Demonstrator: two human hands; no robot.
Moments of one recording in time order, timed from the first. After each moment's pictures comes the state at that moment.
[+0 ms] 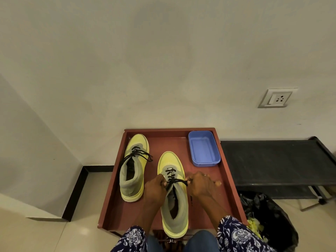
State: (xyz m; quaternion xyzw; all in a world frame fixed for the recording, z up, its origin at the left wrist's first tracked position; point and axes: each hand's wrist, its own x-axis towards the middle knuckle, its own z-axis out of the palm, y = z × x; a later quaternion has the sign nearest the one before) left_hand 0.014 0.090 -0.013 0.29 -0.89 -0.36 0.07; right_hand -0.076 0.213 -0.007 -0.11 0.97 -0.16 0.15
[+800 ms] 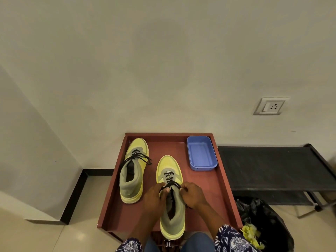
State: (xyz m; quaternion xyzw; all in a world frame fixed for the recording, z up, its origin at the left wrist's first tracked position) left_hand 0.039 0.107 -0.014 0.26 -0.87 -0.41 0.11; right_hand -0.057 0.219 -0.009 -0.18 0.90 -0.29 0.28
